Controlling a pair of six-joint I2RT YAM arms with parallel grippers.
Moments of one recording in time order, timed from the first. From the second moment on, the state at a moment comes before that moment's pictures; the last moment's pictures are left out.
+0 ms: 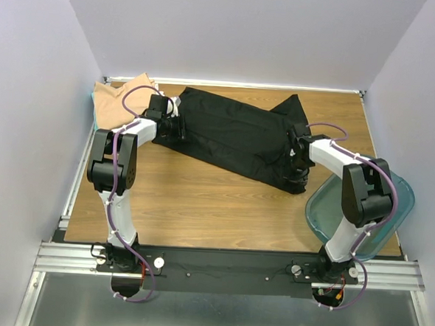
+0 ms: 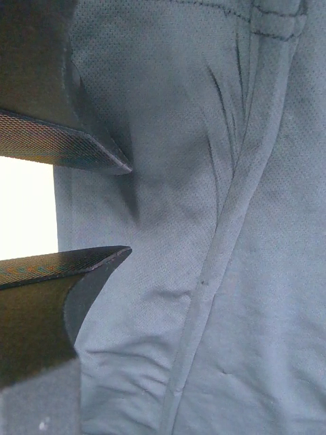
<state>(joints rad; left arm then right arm) -0.12 1.99 1.31 -0.22 0.36 -0.29 0.27 1.79 1.13 -0.77 0.00 0.41</state>
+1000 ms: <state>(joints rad) -0.13 1.72 0.95 -0.17 0.30 -0.30 0.27 1.65 0.99 -0.79 -0.07 0.46</state>
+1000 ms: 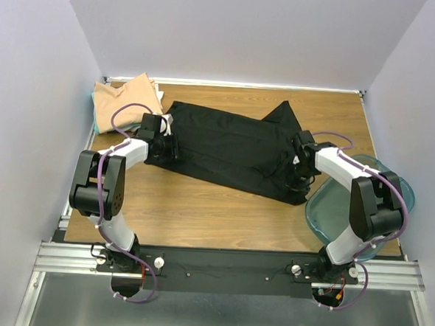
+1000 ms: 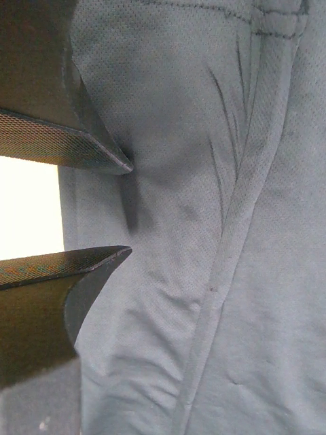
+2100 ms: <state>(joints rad) -0.24 1.69 1.00 -0.19 0.30 -0.36 0.34 1.93 1.31 -0.69 -0.21 0.42</state>
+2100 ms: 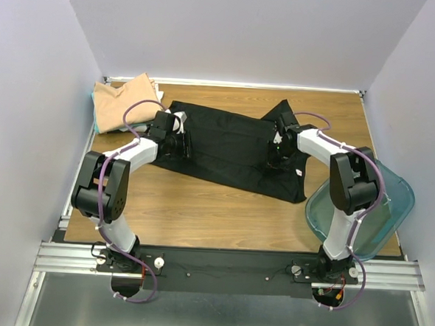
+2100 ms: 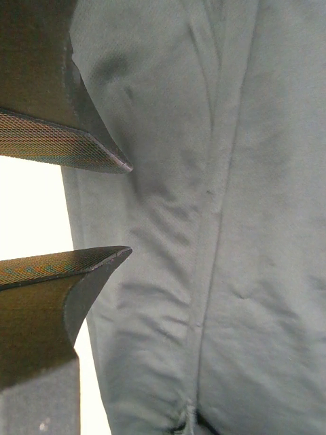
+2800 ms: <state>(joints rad) -0.24 1.70 0.92 -0.15 0.30 -0.36 0.34 2.03 1.54 -0.70 -0.21 0.40</state>
